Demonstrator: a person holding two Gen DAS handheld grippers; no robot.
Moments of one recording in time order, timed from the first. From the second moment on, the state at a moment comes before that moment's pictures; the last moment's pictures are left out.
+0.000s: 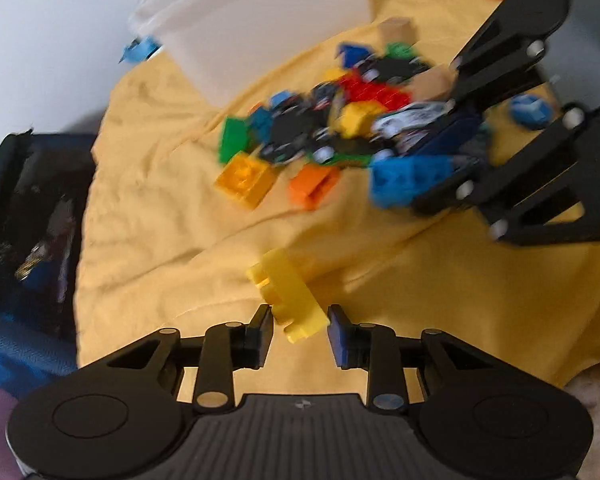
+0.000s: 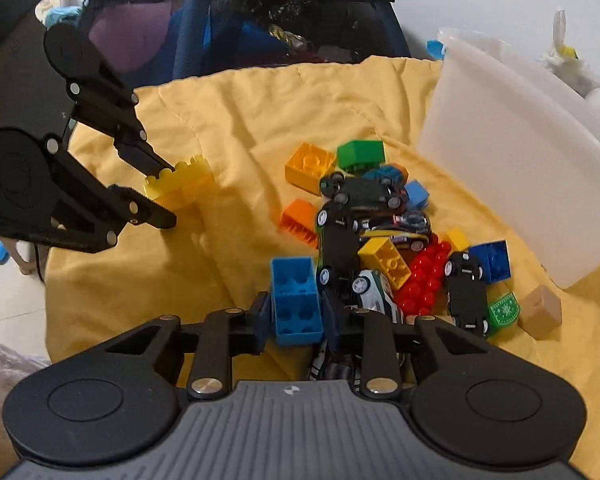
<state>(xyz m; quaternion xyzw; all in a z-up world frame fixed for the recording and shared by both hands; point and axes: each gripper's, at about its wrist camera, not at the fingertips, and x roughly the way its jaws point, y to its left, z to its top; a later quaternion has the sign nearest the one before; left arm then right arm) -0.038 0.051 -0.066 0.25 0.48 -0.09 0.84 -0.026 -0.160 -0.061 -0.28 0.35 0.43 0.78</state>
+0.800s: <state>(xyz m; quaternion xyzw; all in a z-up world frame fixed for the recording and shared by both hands) -0.066 0.086 -0.033 -0.02 0.44 -0.12 0.89 -0.014 -0.233 -0.053 0.02 0.49 0.36 0.80</state>
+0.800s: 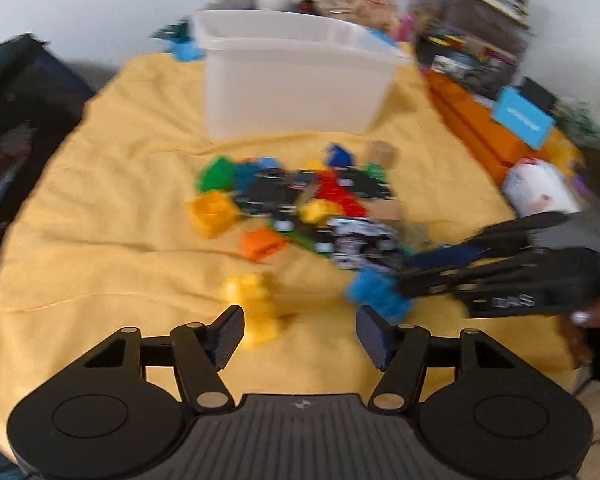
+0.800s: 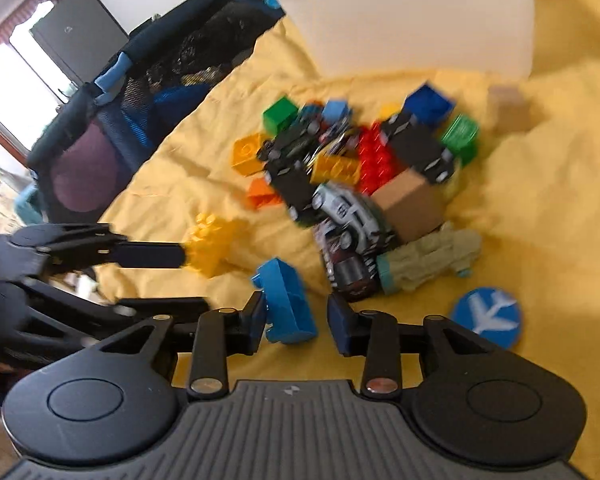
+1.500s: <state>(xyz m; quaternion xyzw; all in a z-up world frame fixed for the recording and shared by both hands) -0.034 0.100 -0.059 -0.05 0.47 -0.08 0.88 -0.080 -0.174 -0.039 -0.25 0.33 0.46 0.79</state>
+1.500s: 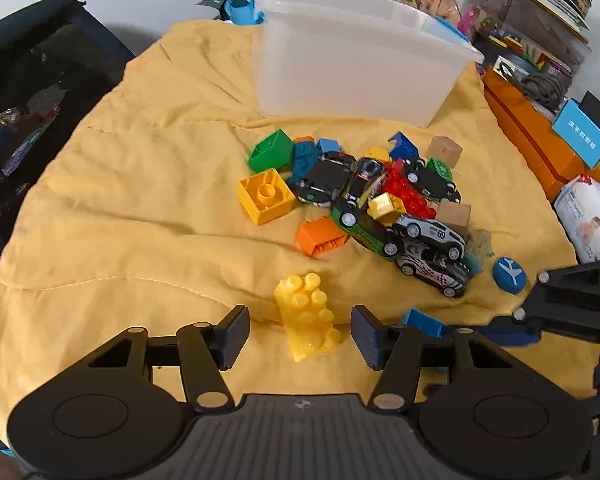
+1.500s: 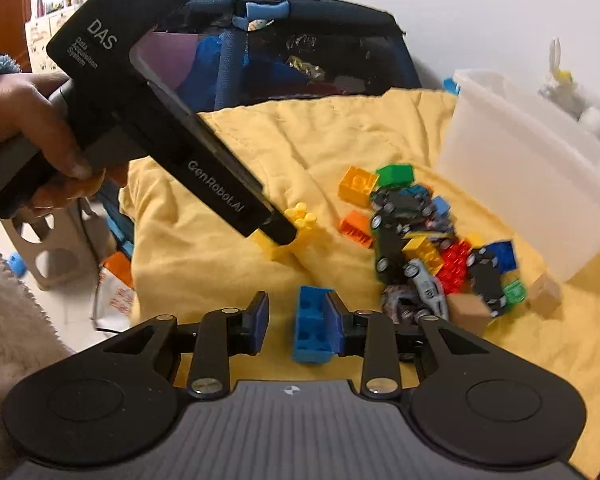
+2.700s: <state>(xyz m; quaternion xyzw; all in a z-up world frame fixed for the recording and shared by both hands) -0.025 0.079 -0.077 0.02 0.49 -0.09 0.87 -0.039 -0.211 -0.043 -0.15 0.38 0.34 0.85</state>
